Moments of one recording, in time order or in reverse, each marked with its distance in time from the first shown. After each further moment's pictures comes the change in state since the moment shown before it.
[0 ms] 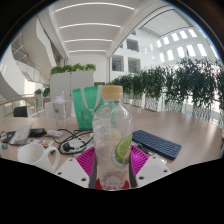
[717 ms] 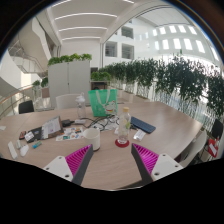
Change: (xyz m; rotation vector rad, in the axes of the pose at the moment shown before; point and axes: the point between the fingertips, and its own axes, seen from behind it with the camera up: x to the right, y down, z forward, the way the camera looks) arm -0.109 -0.080 -0.350 -0.200 0.094 0.008
